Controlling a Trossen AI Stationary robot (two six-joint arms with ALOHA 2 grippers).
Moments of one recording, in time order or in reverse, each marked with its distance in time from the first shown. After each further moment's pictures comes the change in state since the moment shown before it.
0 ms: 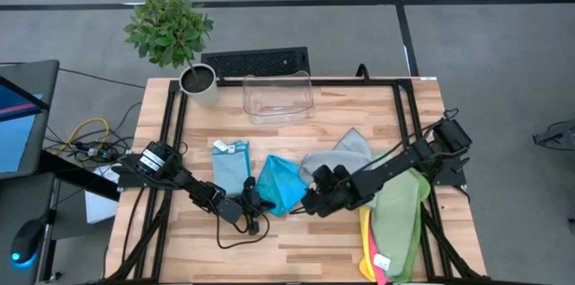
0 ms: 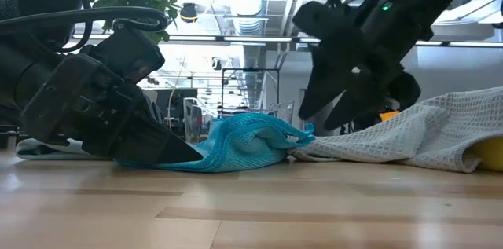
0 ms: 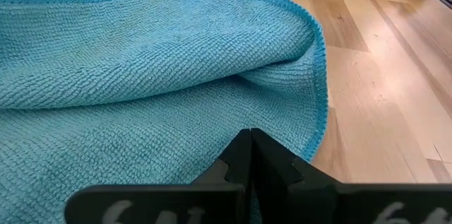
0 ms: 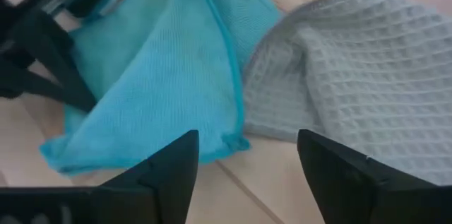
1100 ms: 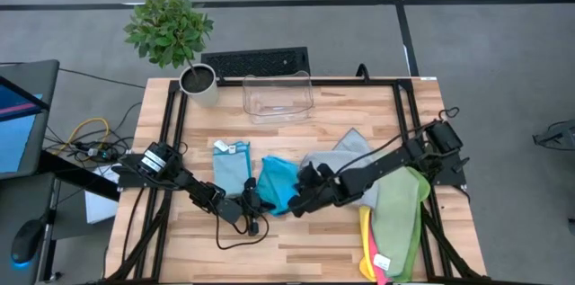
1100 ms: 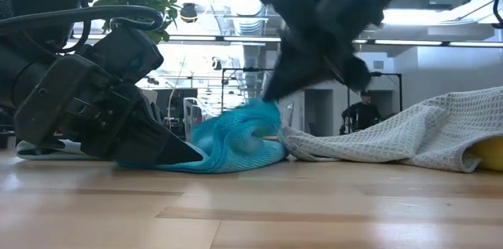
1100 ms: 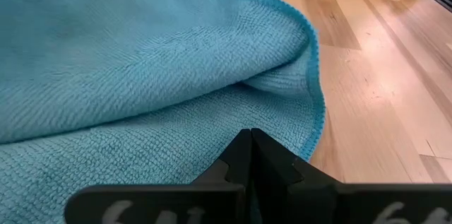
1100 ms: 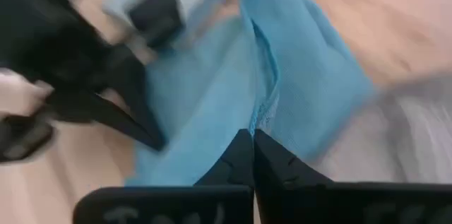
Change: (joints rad) left arm 0.000 0.001 0.000 0.039 0.001 0.036; right arm -0.058 0.064 0.141 0.104 -0.057 -0.219
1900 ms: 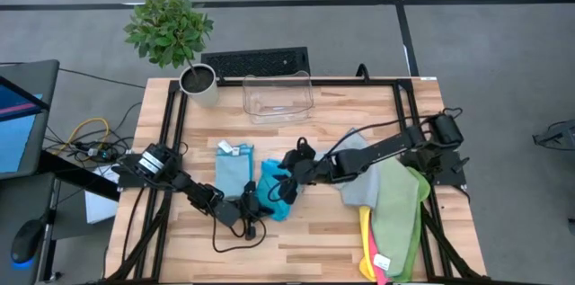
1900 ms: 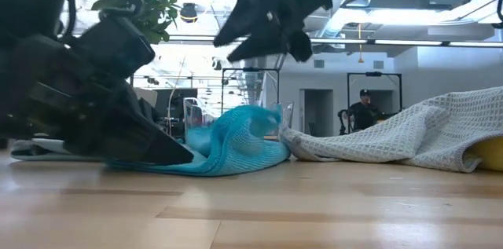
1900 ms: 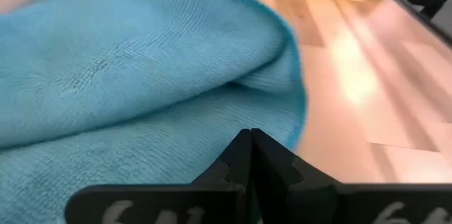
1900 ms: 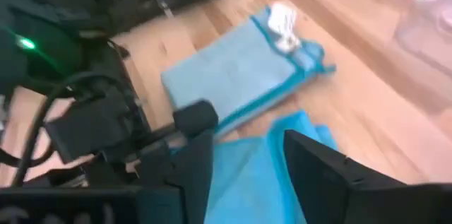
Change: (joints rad) left arm -0.041 -0.003 -0.007 0.002 0.032 -0.032; right arm -0.135 -0.050 0.040 0.209 -0.142 -0.440
